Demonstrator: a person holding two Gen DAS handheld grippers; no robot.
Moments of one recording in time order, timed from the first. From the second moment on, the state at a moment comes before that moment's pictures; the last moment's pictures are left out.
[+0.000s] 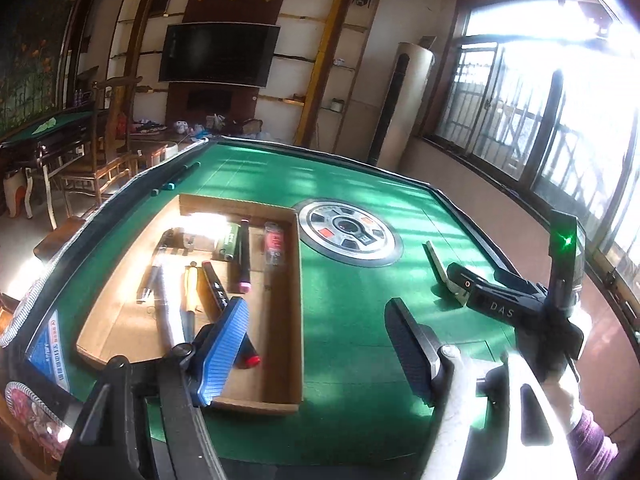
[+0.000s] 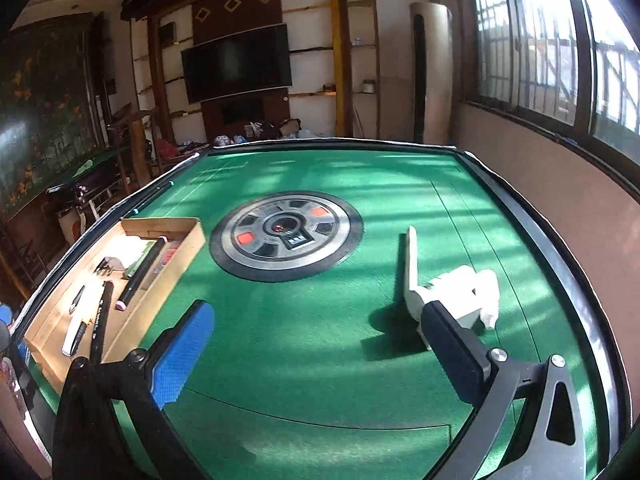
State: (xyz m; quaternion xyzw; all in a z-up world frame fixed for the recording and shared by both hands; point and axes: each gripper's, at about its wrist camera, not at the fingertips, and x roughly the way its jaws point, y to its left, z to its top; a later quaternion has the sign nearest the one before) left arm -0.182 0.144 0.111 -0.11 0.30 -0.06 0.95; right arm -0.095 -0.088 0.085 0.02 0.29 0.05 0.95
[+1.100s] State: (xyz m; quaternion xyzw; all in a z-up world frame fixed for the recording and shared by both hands) left arm -0.160 0.042 0.051 -0.07 0.43 -0.17 0.88; right arm 0.028 -0.236 0.064 0.09 0.45 -0.01 0.89
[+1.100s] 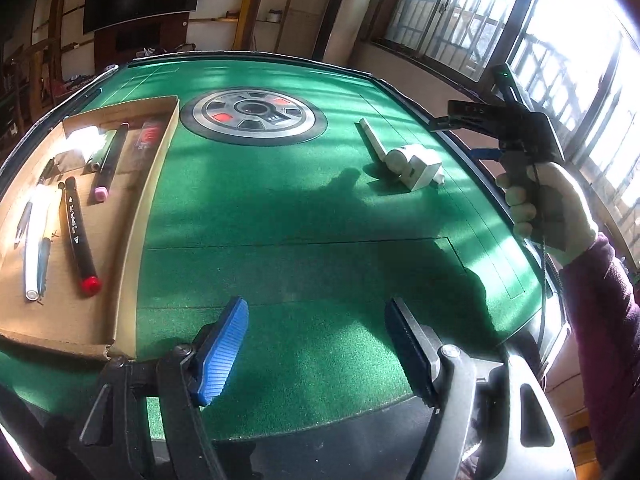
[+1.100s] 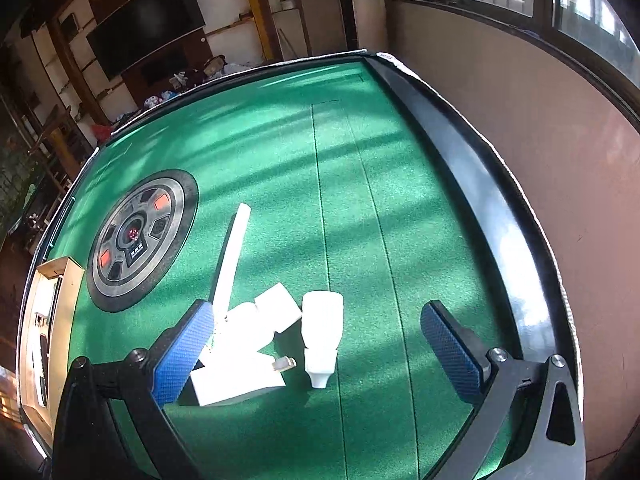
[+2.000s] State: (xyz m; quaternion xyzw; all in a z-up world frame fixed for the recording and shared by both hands) left arm -0.161 0.067 0.060 -0.10 0.41 -0.16 0.89; right arm 0.032 -0.107 0.016 0.09 0.62 0.11 0.78
